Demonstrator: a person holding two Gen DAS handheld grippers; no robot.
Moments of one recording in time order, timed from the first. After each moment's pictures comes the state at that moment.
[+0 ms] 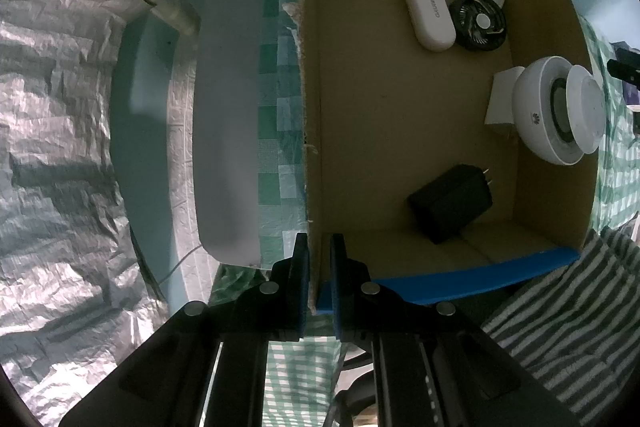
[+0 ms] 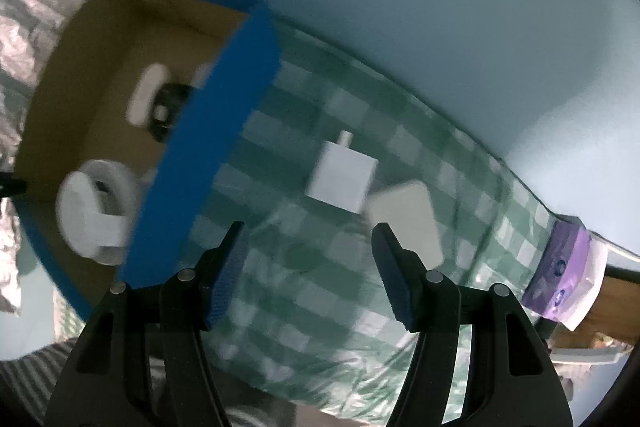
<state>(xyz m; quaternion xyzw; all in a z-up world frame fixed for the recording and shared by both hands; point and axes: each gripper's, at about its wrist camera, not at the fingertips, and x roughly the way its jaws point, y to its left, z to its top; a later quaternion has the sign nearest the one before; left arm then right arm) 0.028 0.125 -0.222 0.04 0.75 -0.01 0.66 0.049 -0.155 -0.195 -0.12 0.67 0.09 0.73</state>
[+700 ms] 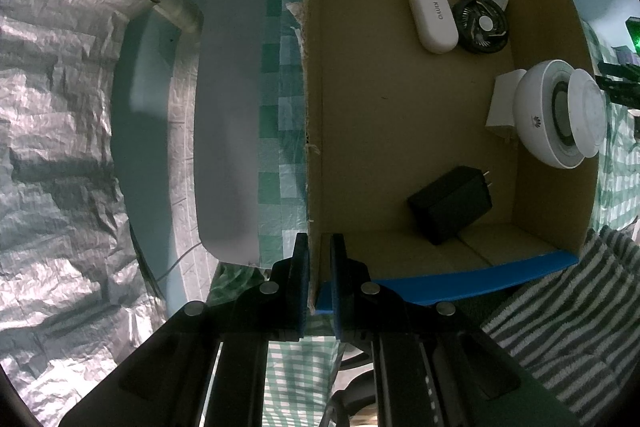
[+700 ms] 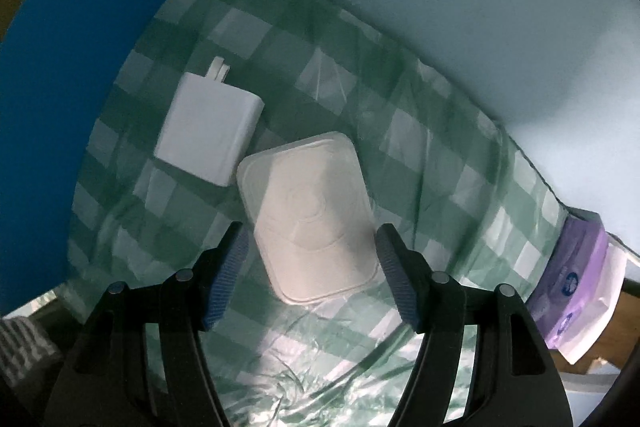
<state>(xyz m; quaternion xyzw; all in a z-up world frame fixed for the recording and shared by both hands) 0.027 0.125 -0.223 0.04 0.75 -0.01 0.66 0.059 -0.234 -0.276 -0.14 0.69 0.07 0.70</state>
